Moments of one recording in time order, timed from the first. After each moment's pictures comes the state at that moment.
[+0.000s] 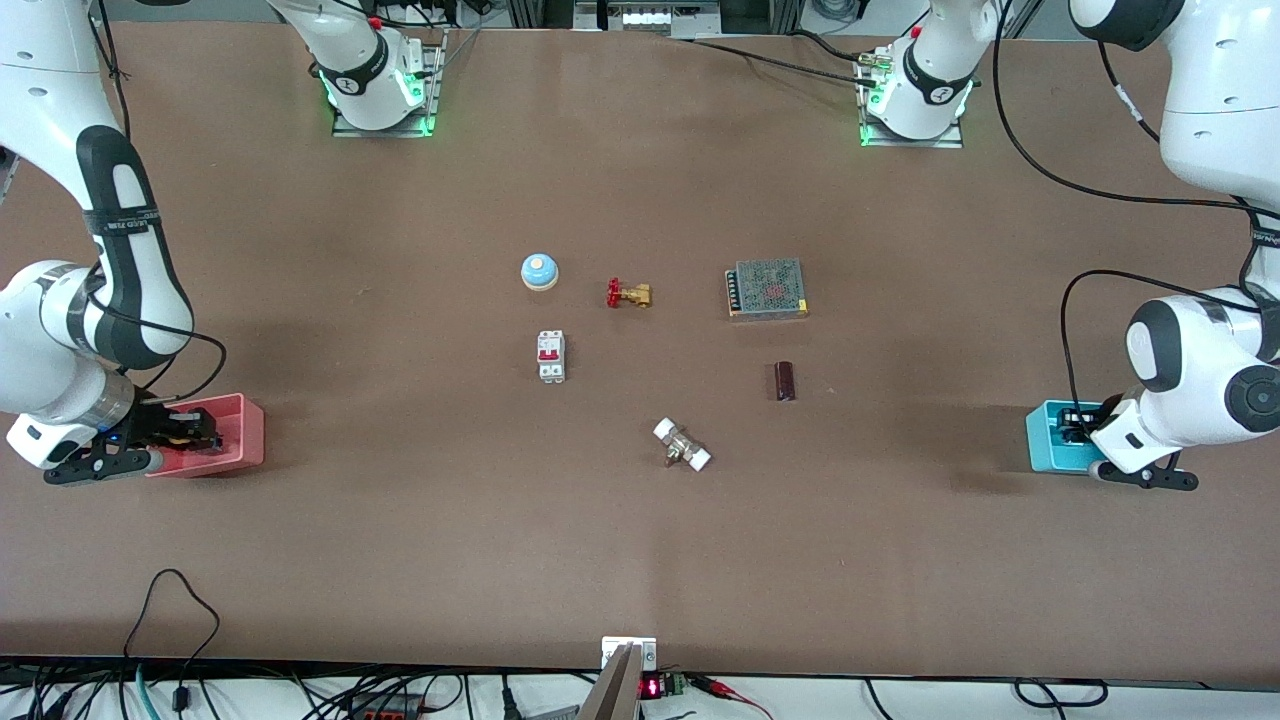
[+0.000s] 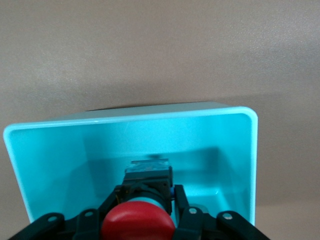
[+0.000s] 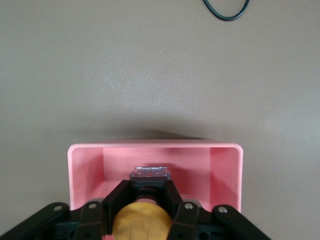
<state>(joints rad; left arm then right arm) 0.20 0.70 0.04 -1.62 0.13 2.22 0.26 -0.16 0.64 -0.07 -1.65 0.07 2.37 -0.44</state>
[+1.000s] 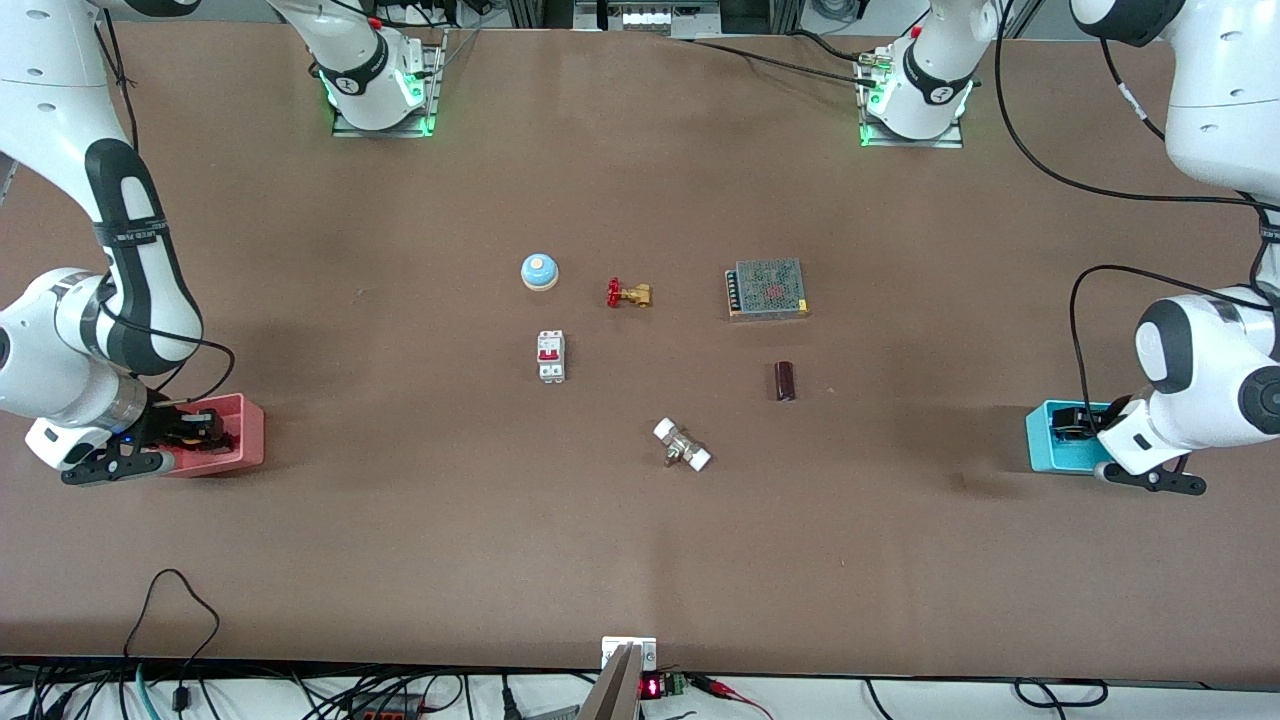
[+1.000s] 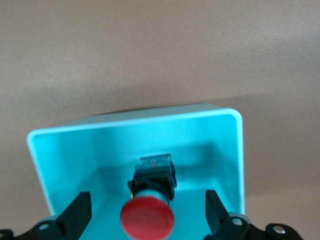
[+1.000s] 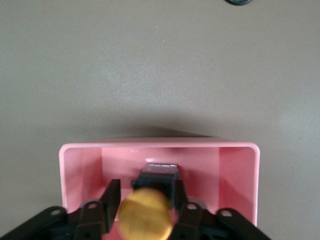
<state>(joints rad) 0.21 0.67 0.03 -1.58 0.13 2.14 0.30 -0.16 0.66 -0.07 -1.65 0.08 2.38 -0.45</state>
